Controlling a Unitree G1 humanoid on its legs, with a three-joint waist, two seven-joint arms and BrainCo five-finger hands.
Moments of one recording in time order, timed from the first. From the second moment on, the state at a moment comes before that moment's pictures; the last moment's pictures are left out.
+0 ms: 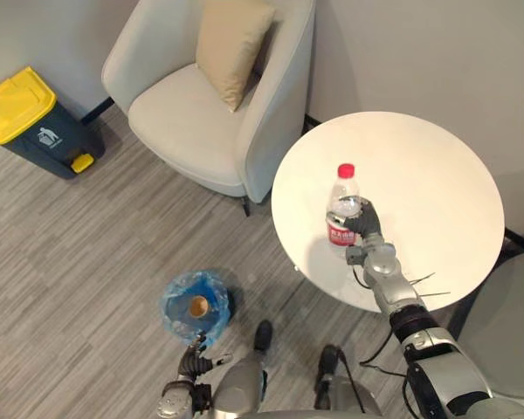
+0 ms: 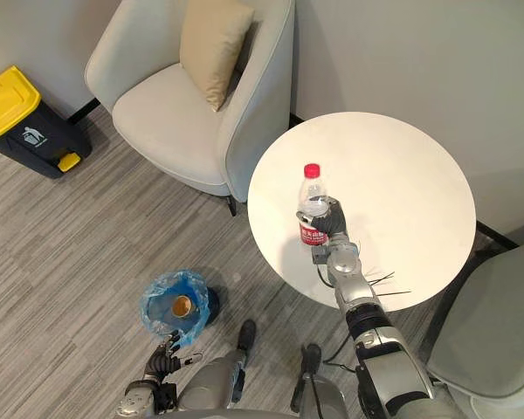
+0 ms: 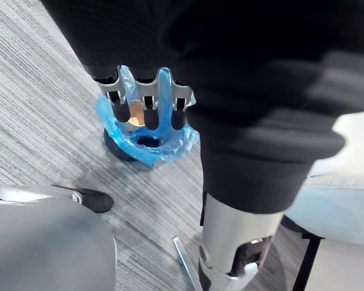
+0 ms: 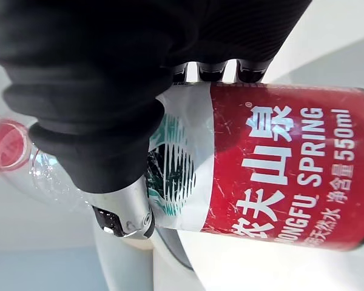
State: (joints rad) left arm 0.17 0.14 -0.12 0.77 -0.17 -0.20 0.05; right arm -0.46 -0.24 0.13 0.56 0.12 -0.17 -0.24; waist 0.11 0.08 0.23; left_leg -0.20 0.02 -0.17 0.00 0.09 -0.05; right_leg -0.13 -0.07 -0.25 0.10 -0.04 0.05
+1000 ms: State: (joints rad) left arm 0.17 0.16 -0.15 0.77 -0.11 -0.20 0.08; right arm -0.07 -0.14 0.24 0.11 -0.15 -0.22 -0.21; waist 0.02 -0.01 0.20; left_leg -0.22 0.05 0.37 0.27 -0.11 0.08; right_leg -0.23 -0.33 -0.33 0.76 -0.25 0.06
